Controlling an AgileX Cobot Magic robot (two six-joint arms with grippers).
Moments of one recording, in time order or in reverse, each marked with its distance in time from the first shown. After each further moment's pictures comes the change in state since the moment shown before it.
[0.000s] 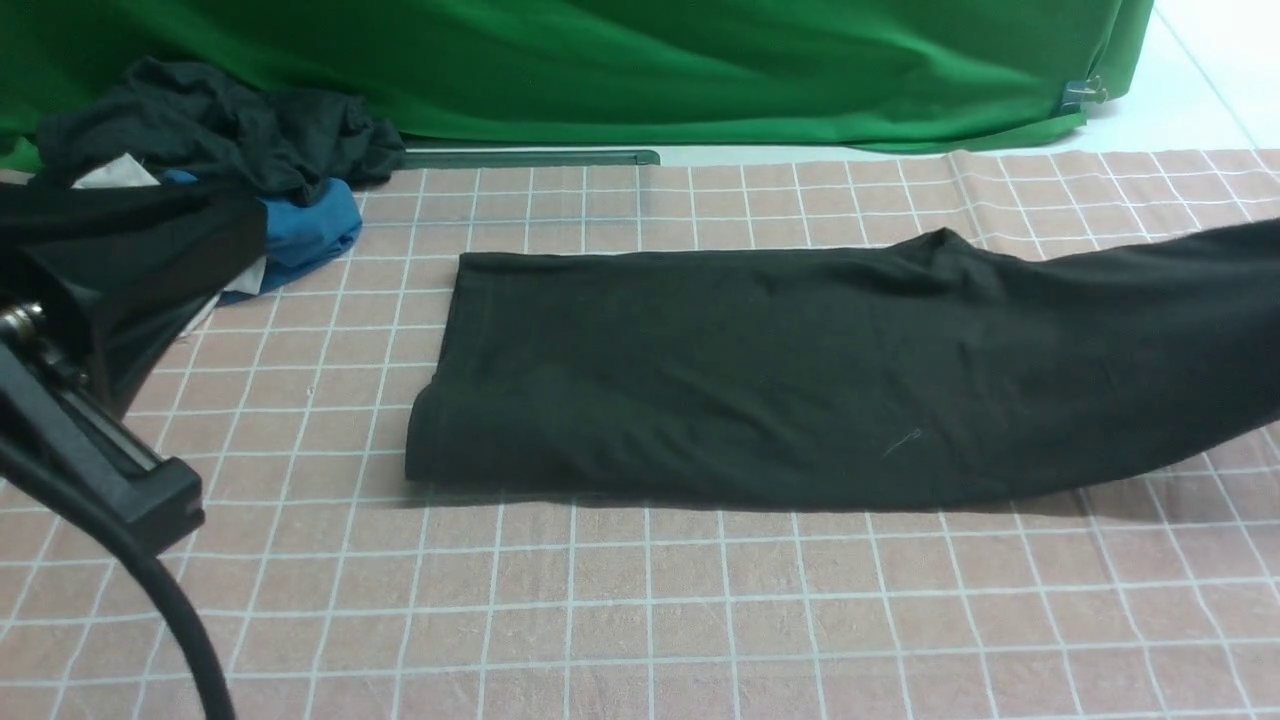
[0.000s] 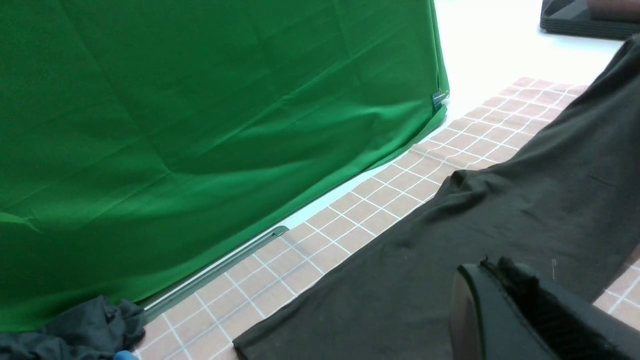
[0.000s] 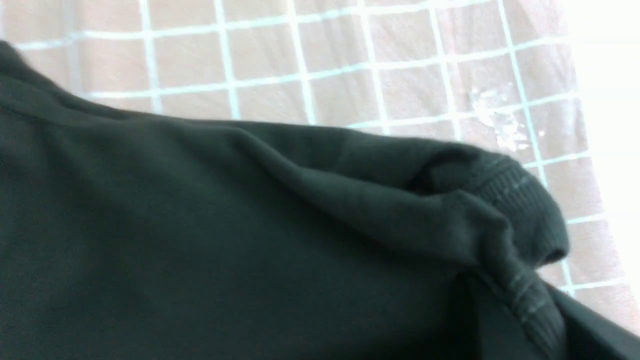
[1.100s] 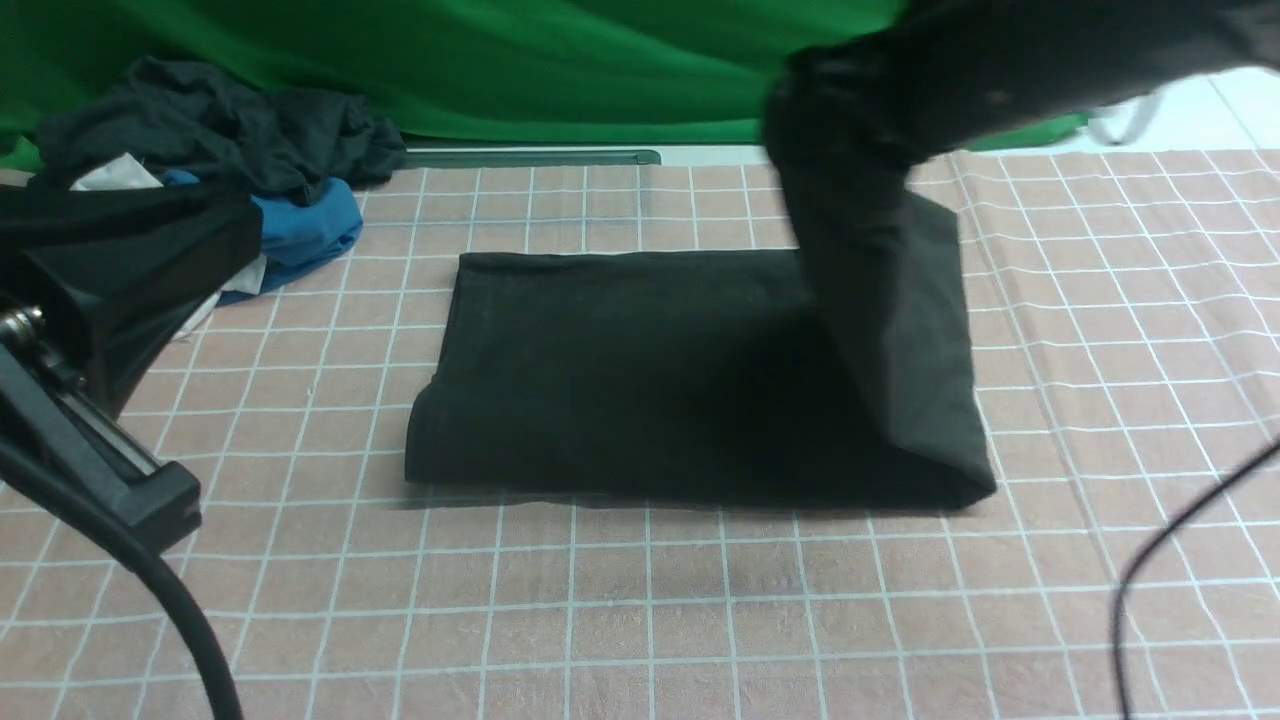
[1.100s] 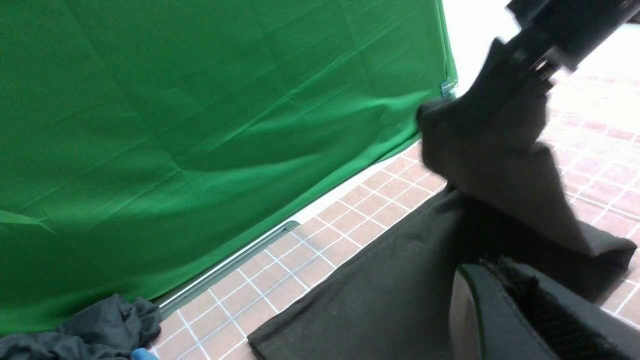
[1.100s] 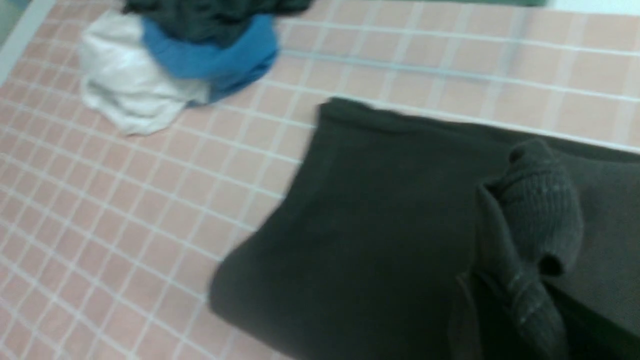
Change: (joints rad) right arm 0.682 0.143 -0.230 0.532 -0.056 -0.054; left arm 0.000 0.000 0.000 0.038 0.003 0.000
